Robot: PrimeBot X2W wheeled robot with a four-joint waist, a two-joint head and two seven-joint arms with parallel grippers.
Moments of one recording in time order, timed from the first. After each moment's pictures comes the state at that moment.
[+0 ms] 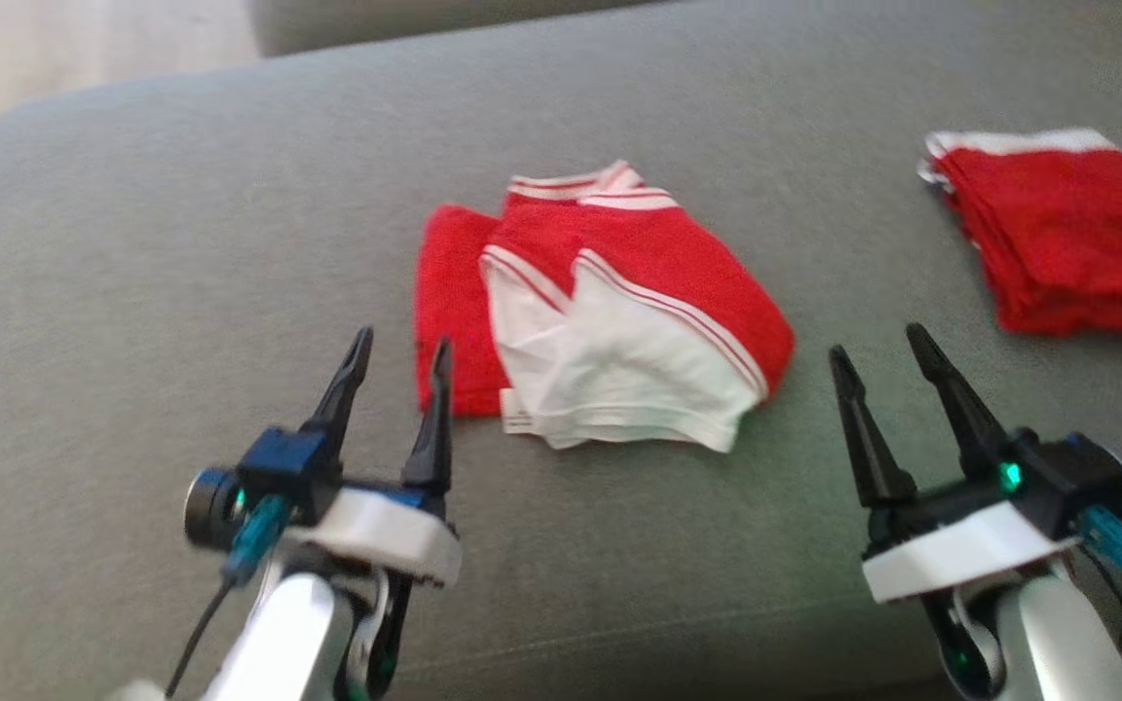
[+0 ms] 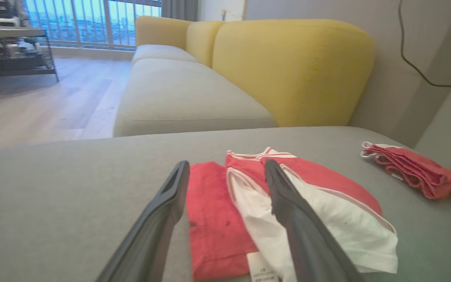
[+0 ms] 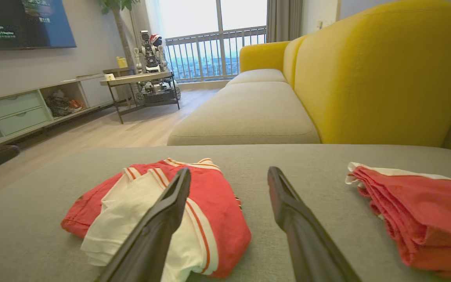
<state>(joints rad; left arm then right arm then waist) -0.19 0.11 -0.44 0.16 -0.27 0.12 -0.25 -0.08 -0.05 0.03 0.09 0.13 0.13 -0.25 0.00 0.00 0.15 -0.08</state>
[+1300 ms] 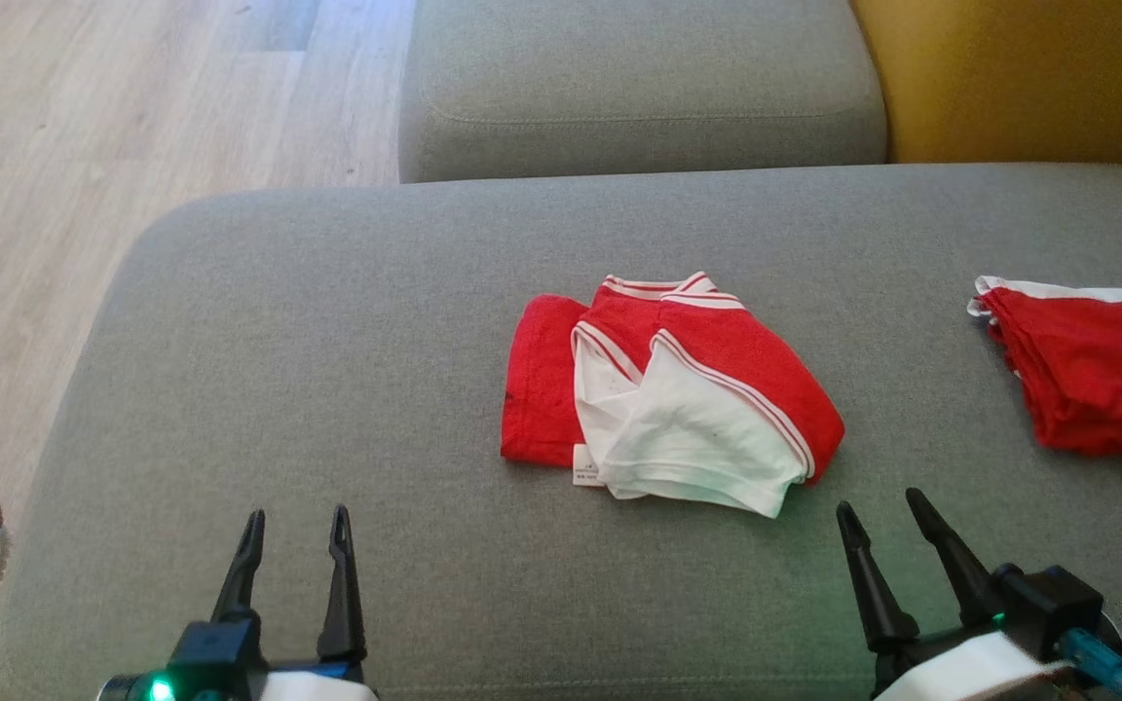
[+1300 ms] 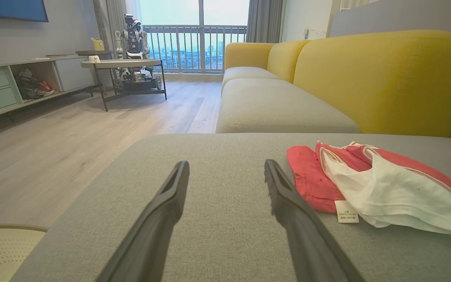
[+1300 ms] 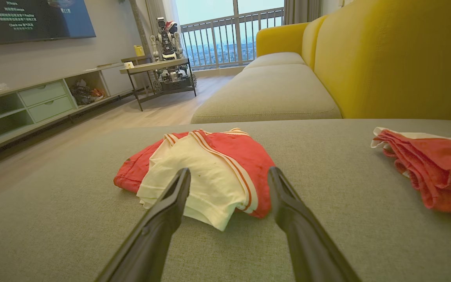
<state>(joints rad) 0.23 0.07 -0.23 -0.02 -0.10 0.18 -0.25 0.14 -0.04 0.00 0.16 0.15 0.13 -0.25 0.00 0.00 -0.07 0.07</state>
